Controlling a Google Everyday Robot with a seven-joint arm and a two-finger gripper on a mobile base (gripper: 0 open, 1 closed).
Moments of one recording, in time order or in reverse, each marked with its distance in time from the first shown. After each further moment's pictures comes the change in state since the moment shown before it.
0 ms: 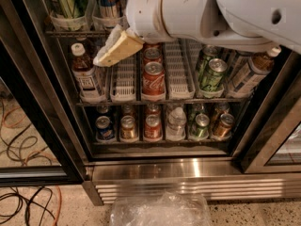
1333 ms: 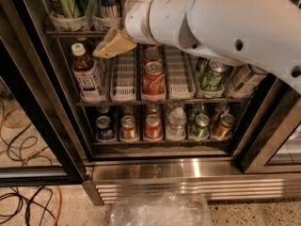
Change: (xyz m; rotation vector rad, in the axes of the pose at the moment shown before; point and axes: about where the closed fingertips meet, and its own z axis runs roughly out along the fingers) arm 0.026 -0.021 0.024 0.164 0.067 -0.002
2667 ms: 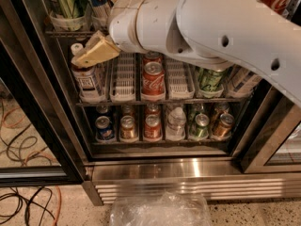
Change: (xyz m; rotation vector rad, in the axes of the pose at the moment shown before) arm -0.020 0.034 0.021 -0.114 -0.103 0.186
